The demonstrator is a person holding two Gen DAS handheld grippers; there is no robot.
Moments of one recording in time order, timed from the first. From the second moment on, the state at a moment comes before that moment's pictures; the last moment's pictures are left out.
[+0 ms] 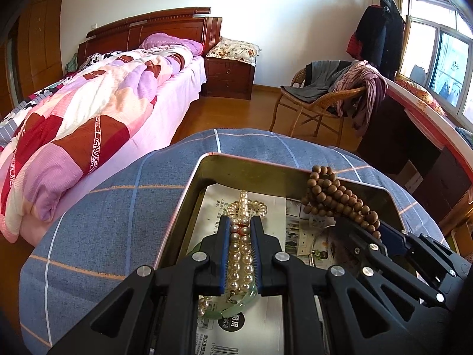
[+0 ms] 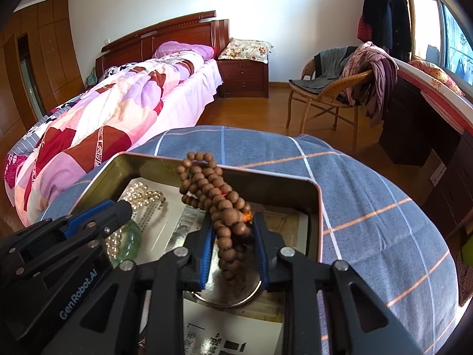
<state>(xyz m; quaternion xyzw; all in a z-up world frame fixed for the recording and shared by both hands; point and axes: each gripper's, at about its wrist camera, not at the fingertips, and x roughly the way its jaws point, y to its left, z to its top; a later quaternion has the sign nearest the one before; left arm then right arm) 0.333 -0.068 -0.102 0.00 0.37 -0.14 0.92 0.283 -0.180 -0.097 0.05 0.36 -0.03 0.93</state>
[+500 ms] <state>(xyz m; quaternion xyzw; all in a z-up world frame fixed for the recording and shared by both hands) 0.325 -0.065 -0.085 0.01 0.36 -0.11 0.93 0.270 -0.199 -0.078 0.10 0.31 -0.03 0.94</state>
